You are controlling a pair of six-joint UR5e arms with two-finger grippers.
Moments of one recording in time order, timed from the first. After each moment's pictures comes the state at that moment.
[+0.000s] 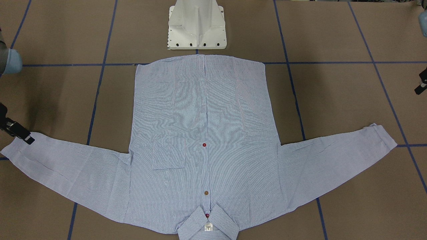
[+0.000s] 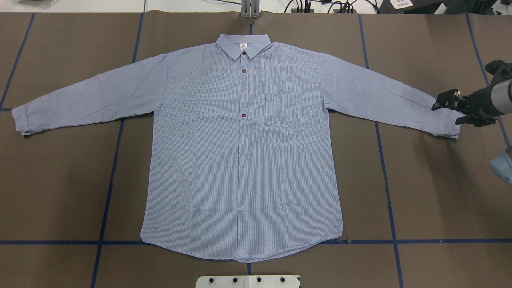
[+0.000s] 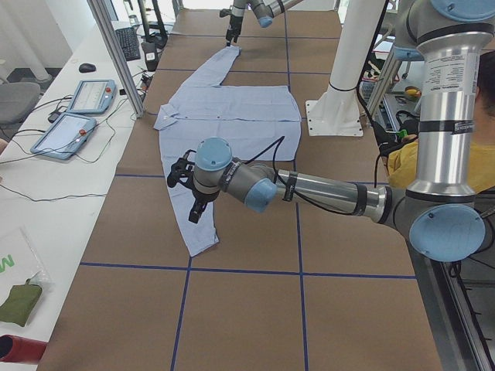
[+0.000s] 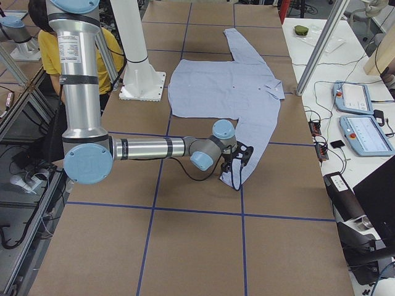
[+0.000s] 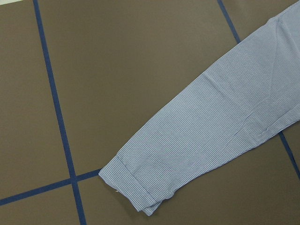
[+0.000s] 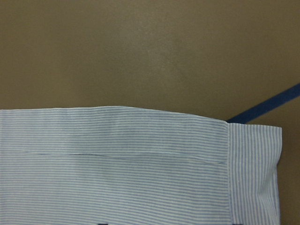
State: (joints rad) left arm -1.45 -1.55 -1.75 -1.96 -2.41 -0.18; right arm 1.06 -1.54 1.49 -0.75 2.14 1.38
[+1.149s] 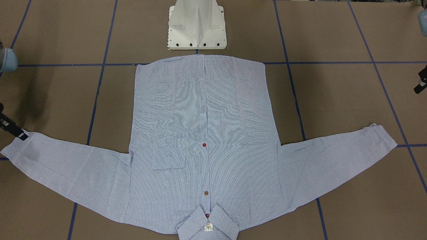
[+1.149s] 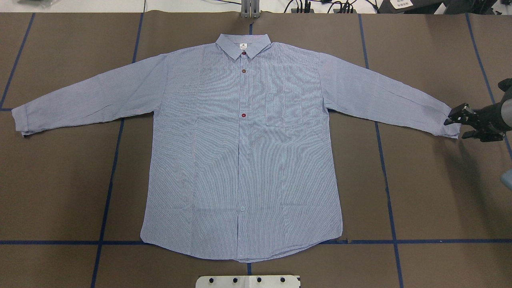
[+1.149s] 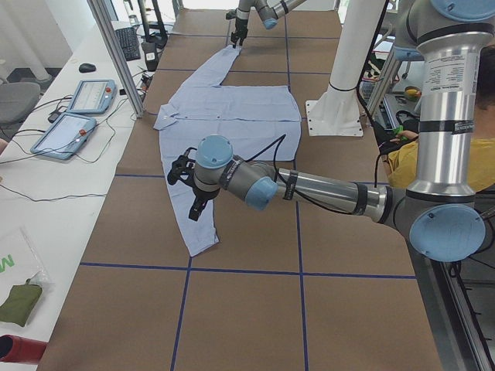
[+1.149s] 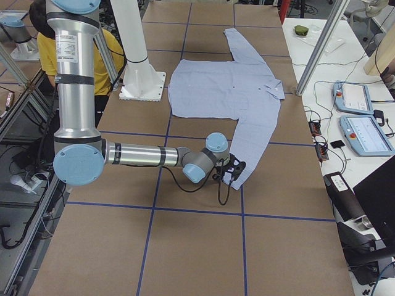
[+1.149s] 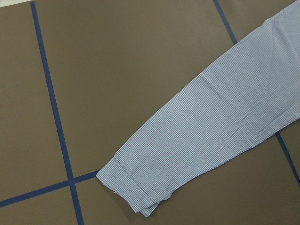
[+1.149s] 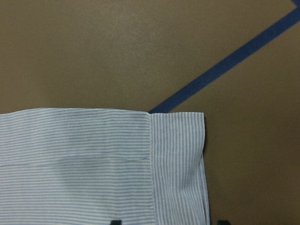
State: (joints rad) left arm -1.45 -1.54 -1.76 -1.96 -2.41 -0.18; right arm 1.06 -1.58 1.44 -0.70 2.14 1.44
